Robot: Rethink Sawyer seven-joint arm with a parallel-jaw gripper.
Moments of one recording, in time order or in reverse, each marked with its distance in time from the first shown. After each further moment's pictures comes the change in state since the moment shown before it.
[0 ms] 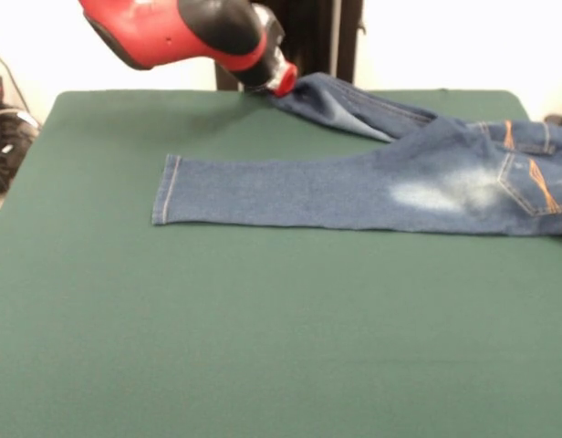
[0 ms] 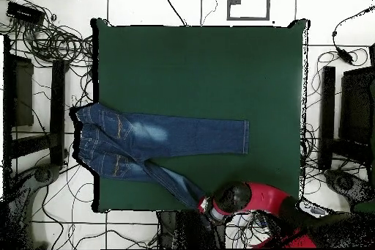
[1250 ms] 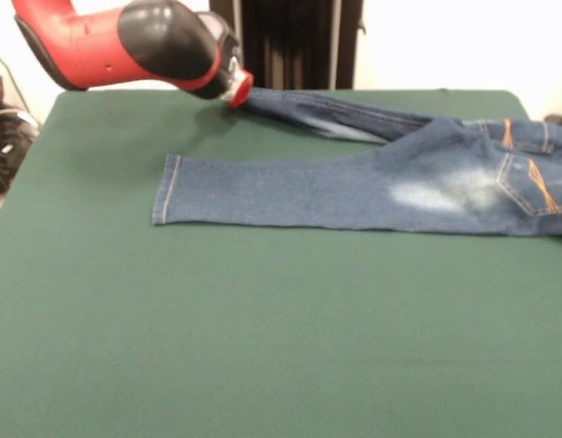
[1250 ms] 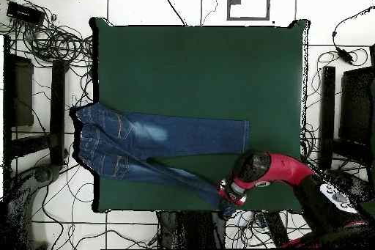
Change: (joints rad) arm -0.028 -0.086 0.119 -0.194 0.007 0.445 -0.002
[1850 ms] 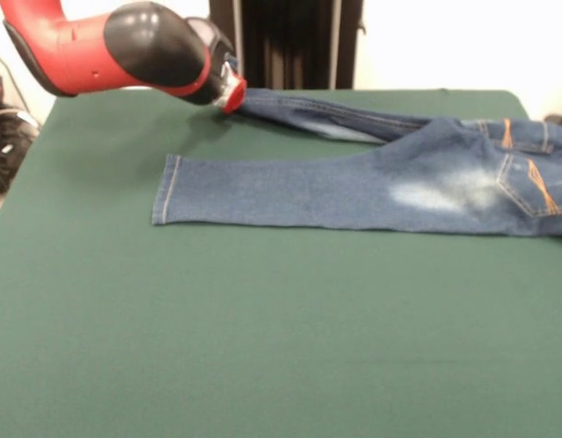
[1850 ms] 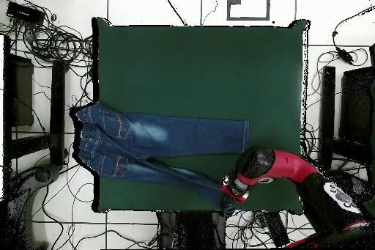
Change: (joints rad) arm -0.023 0.013 0.024 -0.030 0.002 0.036 0.000
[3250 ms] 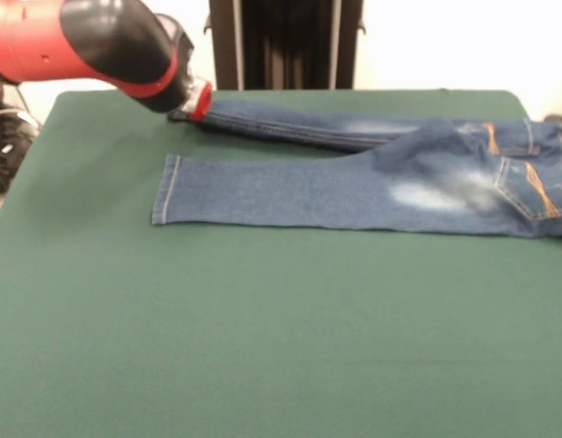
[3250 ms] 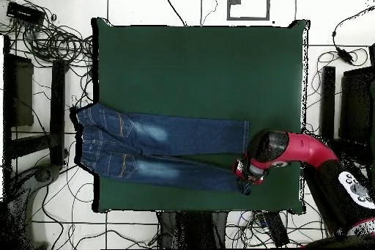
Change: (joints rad) arm 0.028 -0.094 0.047 -0.110 -0.030 0.070 -0.242
